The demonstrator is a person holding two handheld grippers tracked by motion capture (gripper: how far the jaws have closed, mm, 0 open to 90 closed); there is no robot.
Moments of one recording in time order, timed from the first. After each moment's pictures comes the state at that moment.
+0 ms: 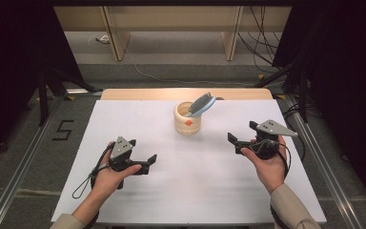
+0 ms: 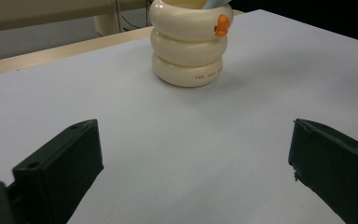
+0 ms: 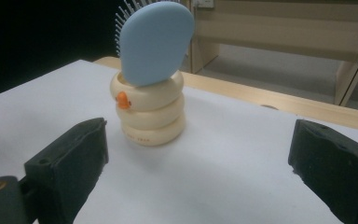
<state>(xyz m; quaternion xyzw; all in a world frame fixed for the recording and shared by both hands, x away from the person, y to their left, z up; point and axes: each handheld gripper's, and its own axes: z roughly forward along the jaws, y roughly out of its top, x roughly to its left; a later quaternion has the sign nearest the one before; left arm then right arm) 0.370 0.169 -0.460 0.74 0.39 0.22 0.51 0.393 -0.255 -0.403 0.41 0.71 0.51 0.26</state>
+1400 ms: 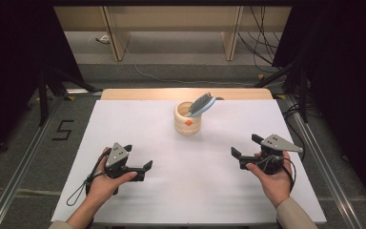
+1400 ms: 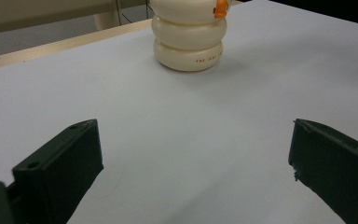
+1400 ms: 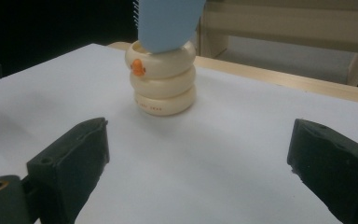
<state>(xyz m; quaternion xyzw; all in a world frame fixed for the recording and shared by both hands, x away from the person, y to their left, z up) 0.356 0.180 -0.470 0.75 0.38 0.22 0.50 0.364 -0.267 -0.426 0.40 0.72 0.51 0.25</state>
